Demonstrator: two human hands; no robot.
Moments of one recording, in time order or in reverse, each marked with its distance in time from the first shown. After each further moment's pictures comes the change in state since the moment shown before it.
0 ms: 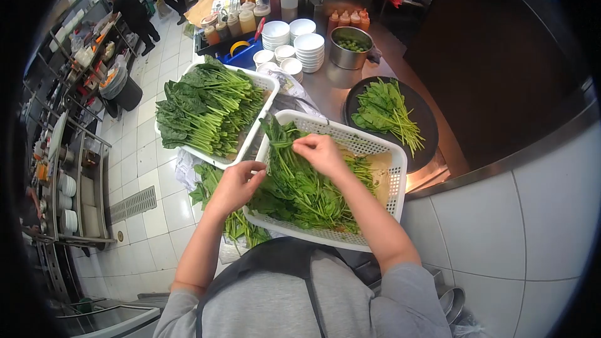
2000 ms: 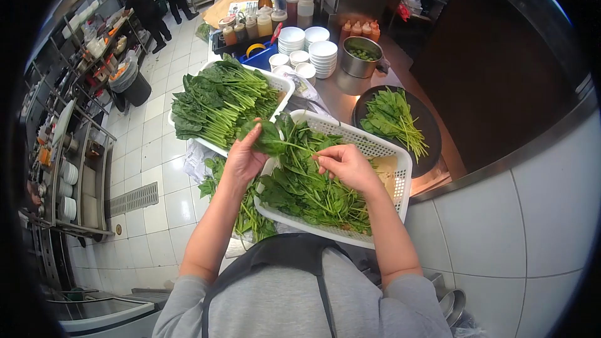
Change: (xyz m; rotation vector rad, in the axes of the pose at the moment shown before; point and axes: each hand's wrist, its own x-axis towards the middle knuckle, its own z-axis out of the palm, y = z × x) left_hand 0.041 -0.026 0.002 -1.549 0.046 0.093; right_hand -0.053 -0.065 -0.023 0.032 -0.219 0.138
